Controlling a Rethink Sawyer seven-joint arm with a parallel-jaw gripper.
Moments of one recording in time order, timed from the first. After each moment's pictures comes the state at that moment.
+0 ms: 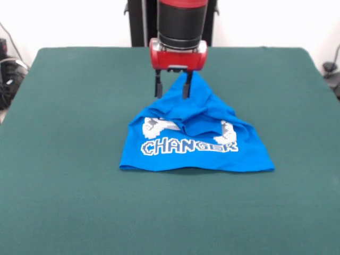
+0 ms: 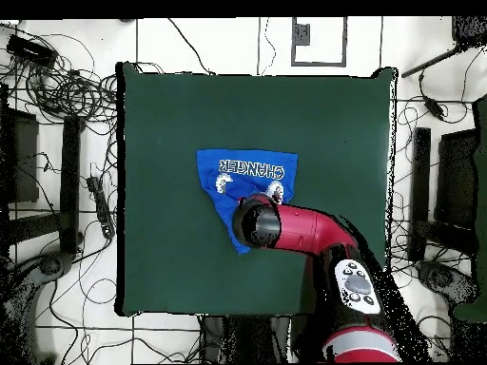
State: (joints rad) arm -0.23 -0.57 -0.01 1.74 -0.13 0.32 1.57
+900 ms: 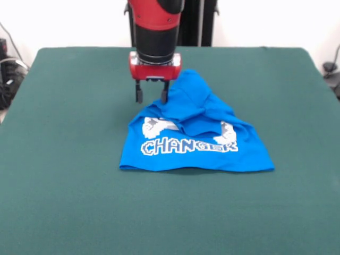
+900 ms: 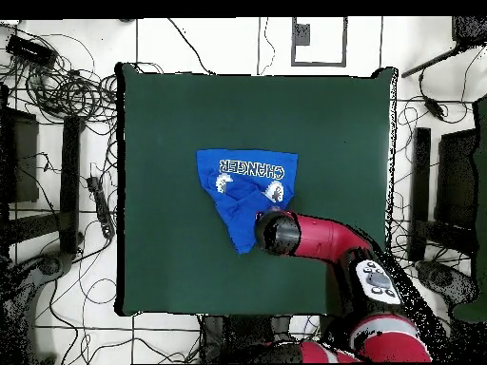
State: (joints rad) arm -0.35 -0.48 0.01 1.74 -0.24 0.32 1.57
